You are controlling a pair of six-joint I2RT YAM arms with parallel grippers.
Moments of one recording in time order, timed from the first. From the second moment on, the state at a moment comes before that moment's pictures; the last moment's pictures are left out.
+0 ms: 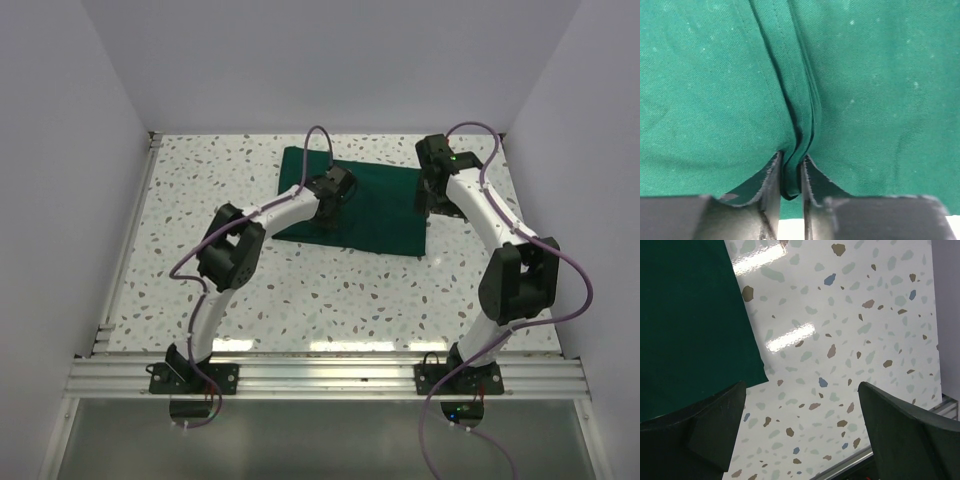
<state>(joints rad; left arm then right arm) -0.68 2.27 1.80 -0.63 -0.27 -0.33 0.22 1.72 1.53 -1.06 0.53 0.45</state>
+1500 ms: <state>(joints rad) -0.22 1.57 1.10 -0.62 -0.23 -0.41 0.08 2.38 2.23 -1.02 0.30 0.50</state>
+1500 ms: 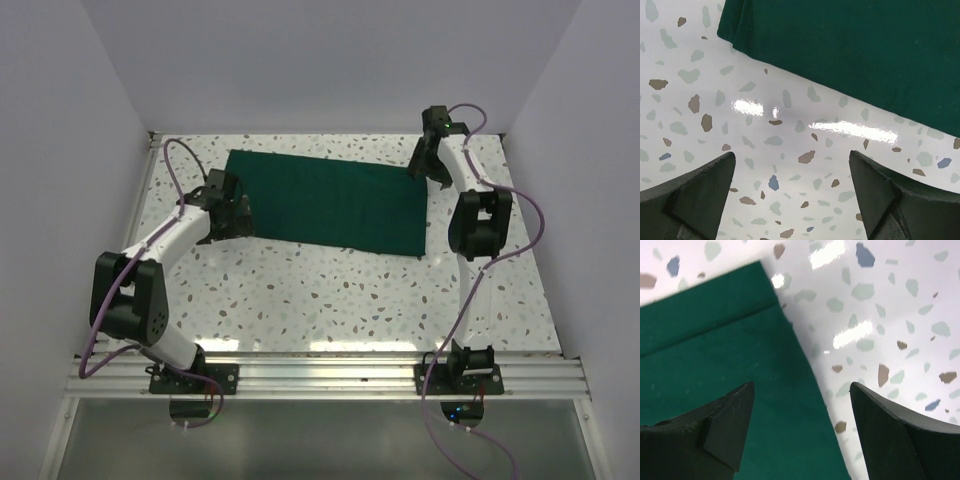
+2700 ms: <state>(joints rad) -0.22 1.54 1.08 -0.63 -0.23 -0.36 0.05 2.42 2.28 -0.95 0.15 0.50</state>
